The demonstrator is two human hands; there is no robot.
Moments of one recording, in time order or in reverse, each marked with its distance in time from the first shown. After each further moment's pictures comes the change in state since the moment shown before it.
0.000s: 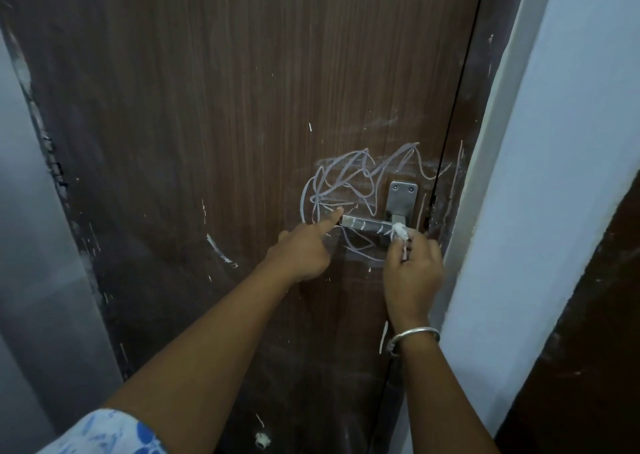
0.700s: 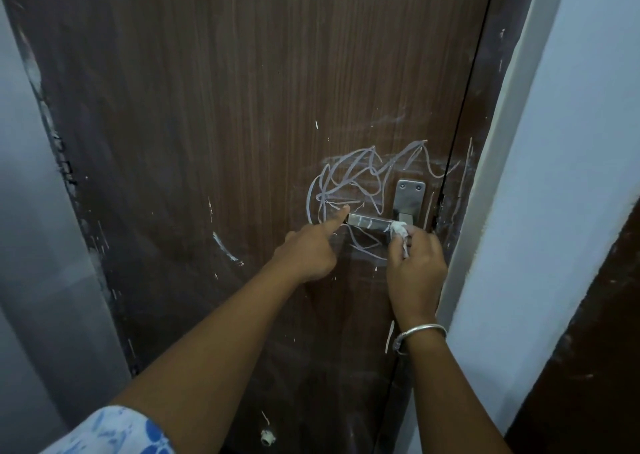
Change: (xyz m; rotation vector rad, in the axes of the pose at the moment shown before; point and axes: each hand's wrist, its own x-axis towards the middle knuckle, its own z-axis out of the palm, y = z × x) left_hand -0.003 0.002 0.000 0.014 -0.023 -0.003; right_hand 0.002 -0.001 0.003 -0.017 -0.088 -0.087
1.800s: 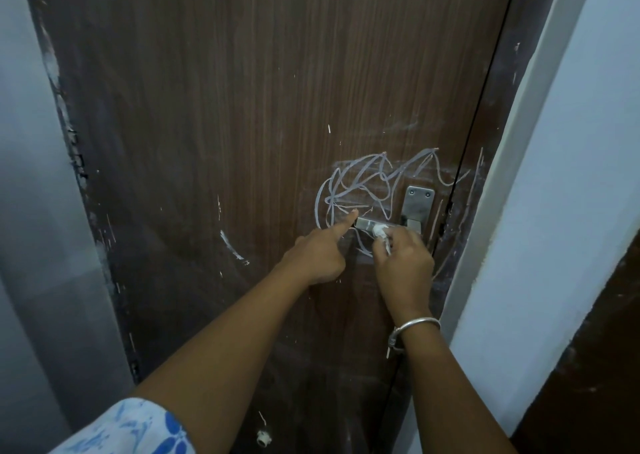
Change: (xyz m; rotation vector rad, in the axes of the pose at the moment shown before) left_hand 0.001 -0.002 0.001 -0.076 -0.024 0.013; right_hand 0.007 -0.010 0.015 -0.036 -0.145 -0.168
